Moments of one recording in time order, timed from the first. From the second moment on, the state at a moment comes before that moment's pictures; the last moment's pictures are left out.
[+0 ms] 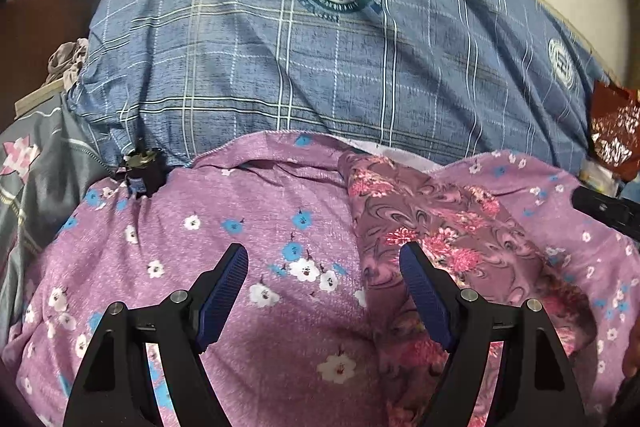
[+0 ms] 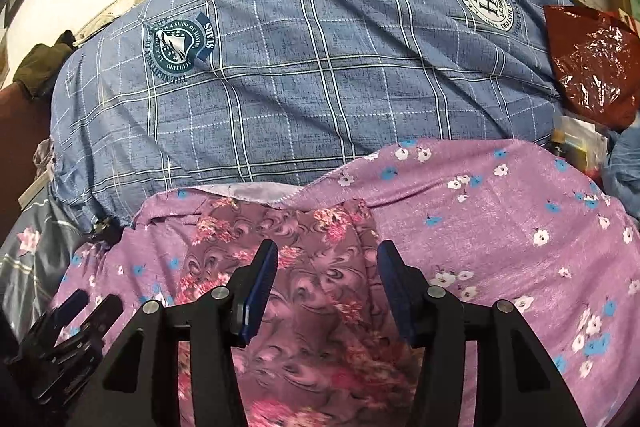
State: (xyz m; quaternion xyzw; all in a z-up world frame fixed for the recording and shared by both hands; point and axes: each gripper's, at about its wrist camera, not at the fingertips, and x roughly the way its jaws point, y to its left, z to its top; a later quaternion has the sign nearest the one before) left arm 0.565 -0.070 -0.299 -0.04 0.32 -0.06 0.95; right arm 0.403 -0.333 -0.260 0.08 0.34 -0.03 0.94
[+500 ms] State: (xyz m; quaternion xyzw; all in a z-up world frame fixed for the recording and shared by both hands) left arm 0.606 -0.073 -0.315 -0.10 0.35 -0.08 0.93; right arm 0.420 -0.432 -0.310 0.22 0.42 -0.01 0.88
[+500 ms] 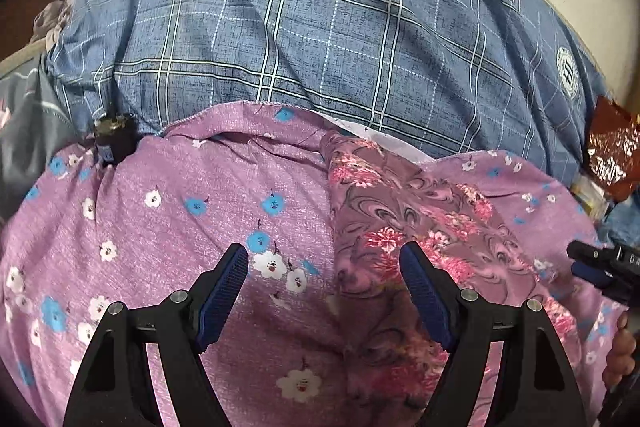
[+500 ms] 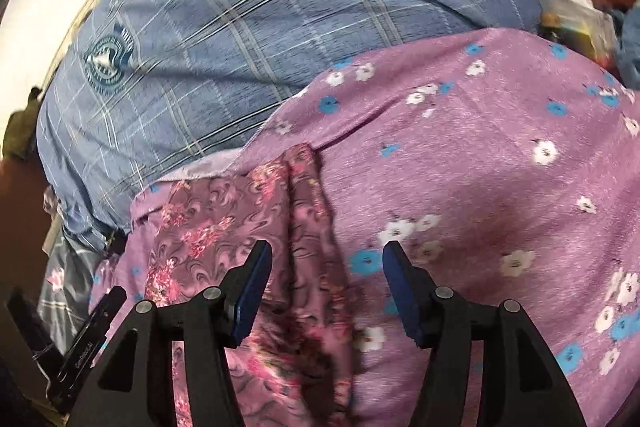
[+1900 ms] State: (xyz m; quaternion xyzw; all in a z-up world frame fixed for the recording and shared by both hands) left arm 0.620 -0.103 -0.336 -0.05 0.39 -0.10 0.92; right arm 0.428 -0.358 -0.314 0.09 0.46 0.01 0.88
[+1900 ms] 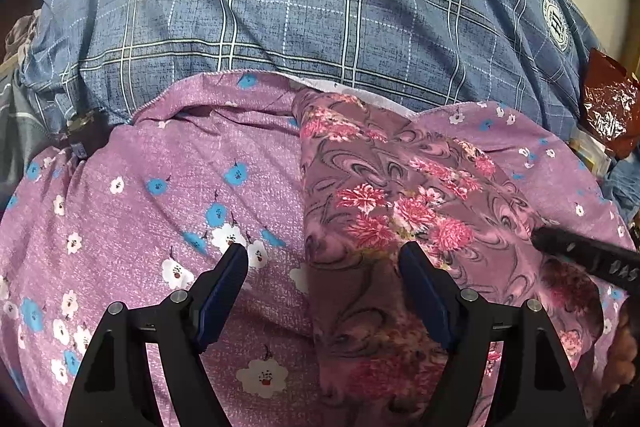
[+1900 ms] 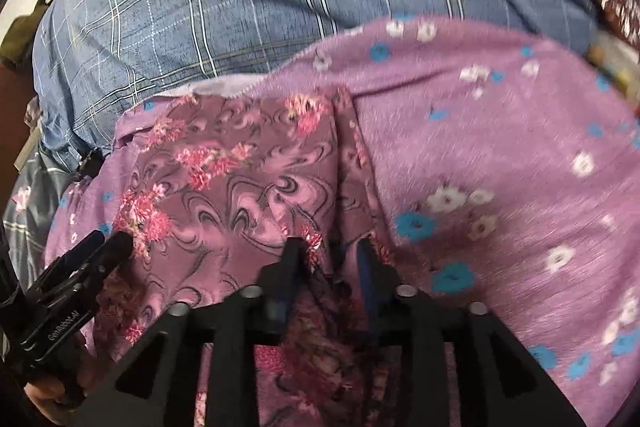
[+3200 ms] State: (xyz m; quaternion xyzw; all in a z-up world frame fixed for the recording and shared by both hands) left arm 0.617 -0.114 -0.339 -0.03 0.38 -0.10 0.92; right arm 0.414 -0.347 -0.290 0.00 0.40 -0.06 0.91
